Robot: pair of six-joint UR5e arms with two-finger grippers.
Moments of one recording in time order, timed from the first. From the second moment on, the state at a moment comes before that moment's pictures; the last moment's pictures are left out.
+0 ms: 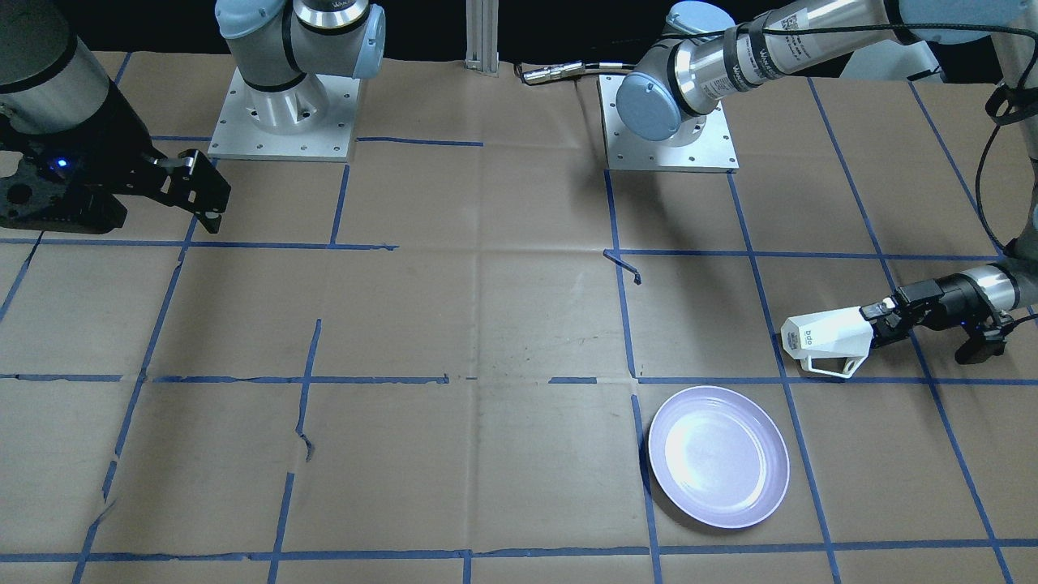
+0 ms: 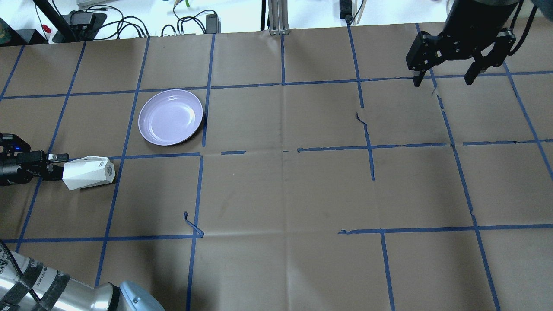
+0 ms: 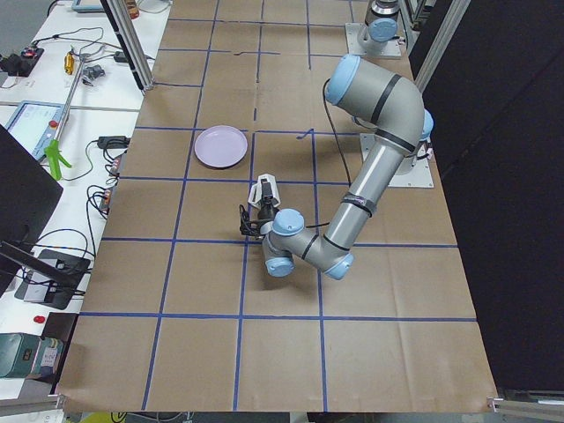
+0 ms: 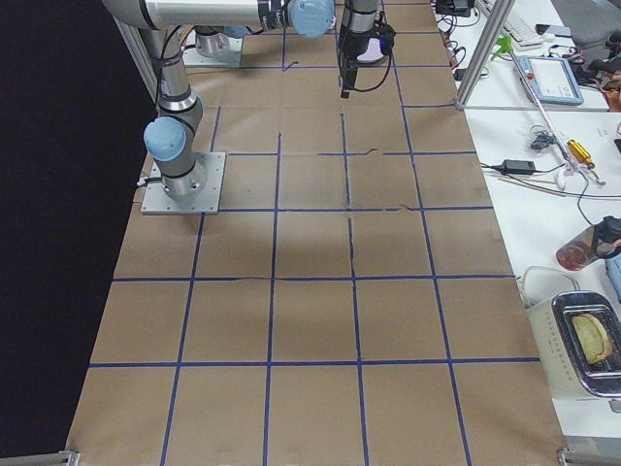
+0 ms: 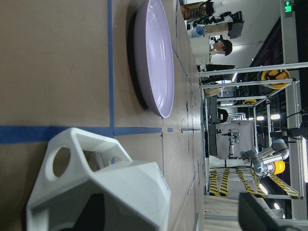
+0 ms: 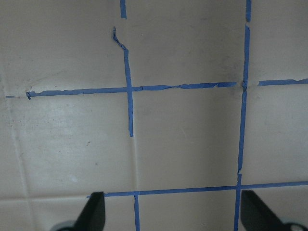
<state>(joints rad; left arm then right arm) -0.58 -2.30 -1.54 -2.11 0.81 1.42 1.47 -1.48 1.43 -1.44 -1.60 -0.06</state>
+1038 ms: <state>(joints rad) -0.58 -2.22 -1.49 -2.27 0.80 1.41 1.47 -1.48 1.43 -1.44 -1.60 -0.06</state>
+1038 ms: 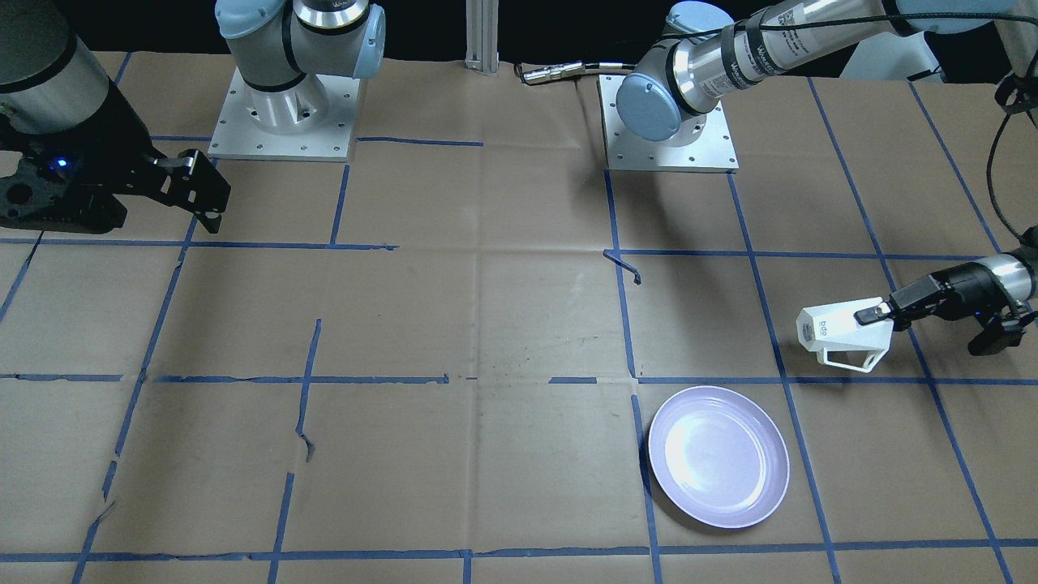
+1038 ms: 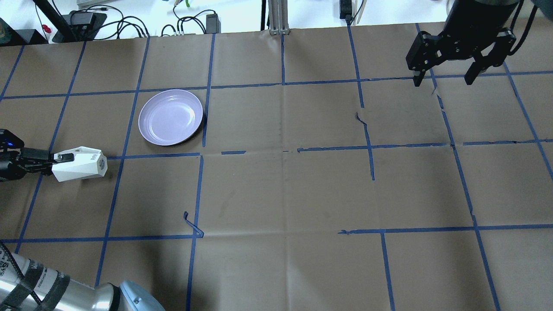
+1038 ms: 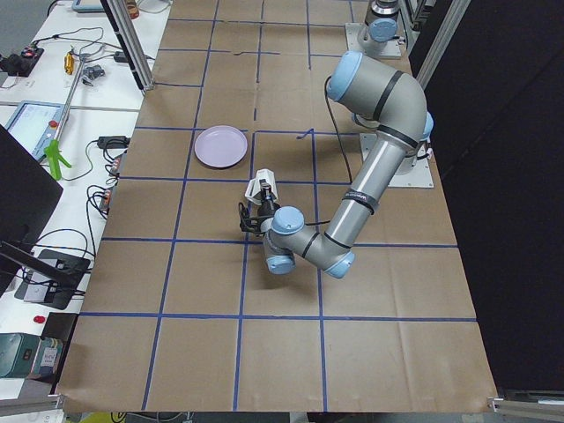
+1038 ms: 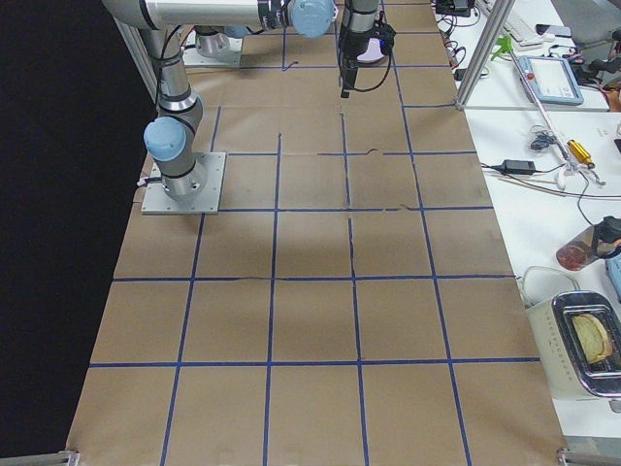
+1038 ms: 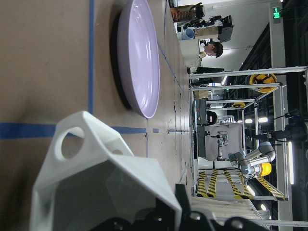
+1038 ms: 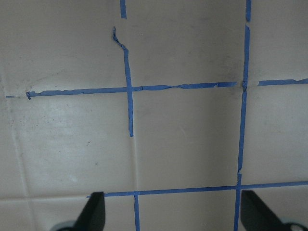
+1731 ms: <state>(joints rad) -0.67 -1.95 -1.38 -2.26 0.83 1.05 1.47 -1.48 1.43 -1.44 -1.60 -0.06</state>
